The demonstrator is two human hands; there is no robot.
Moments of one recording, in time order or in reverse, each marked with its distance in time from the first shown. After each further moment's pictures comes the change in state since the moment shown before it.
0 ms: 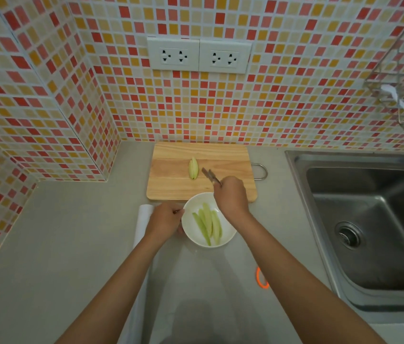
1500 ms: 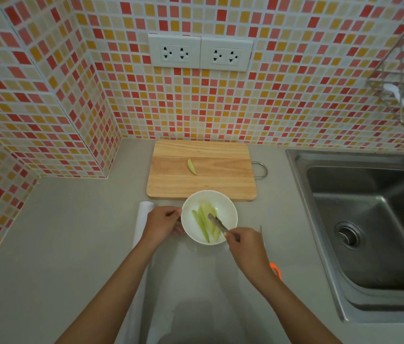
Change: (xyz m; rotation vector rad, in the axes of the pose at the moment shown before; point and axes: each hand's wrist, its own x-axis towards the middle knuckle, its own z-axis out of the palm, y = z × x) left_hand -0.014 -0.010 0.000 -0.244 0.015 -0.051; right_hand -0.089 0.069 -0.006 0.069 -0.143 0.029
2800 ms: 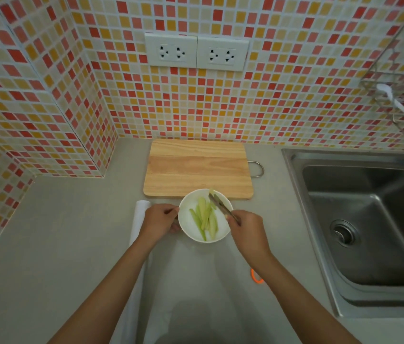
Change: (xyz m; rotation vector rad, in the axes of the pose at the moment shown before) left_hand 0.001 0.004 0.002 0.061 0.007 0.006; right_hand 0.016 -0.009 -0.015 -0.038 0.125 -0.132
